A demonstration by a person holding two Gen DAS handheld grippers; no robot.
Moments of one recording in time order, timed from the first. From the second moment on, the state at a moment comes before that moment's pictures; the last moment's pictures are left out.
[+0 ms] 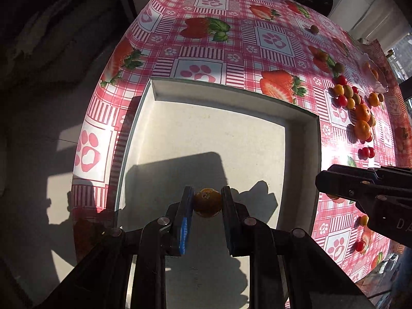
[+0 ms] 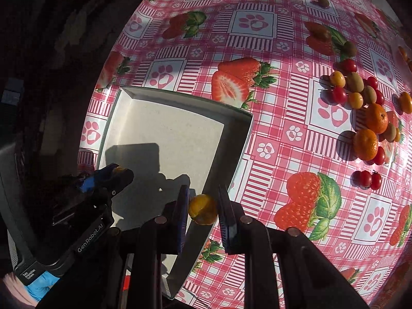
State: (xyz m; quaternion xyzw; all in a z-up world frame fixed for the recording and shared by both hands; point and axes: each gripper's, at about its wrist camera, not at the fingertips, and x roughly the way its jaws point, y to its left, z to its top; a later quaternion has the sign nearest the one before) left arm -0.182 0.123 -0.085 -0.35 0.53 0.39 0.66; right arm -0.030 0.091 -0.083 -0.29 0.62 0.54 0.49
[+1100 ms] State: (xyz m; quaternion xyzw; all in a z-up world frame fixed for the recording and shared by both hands) left arm -0.177 0.102 -0.097 -0.31 0.58 0.37 0.65; right arm -0.009 0.070 -0.075 -0.31 0.59 0.49 0.56
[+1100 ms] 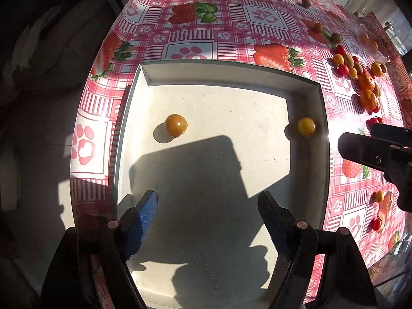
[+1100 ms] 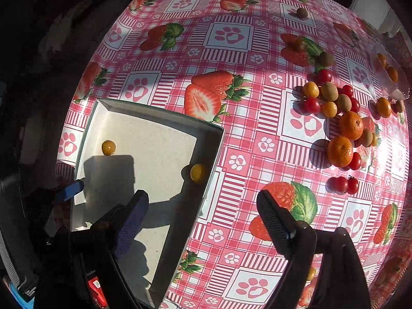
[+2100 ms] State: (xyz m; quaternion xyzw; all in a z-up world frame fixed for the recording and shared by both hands) left arm 0.029 0.064 -0.092 -0.25 0.59 0.24 0.73; right arm 0.086 -0.127 -0.143 -0.28 0.67 0.36 0.59
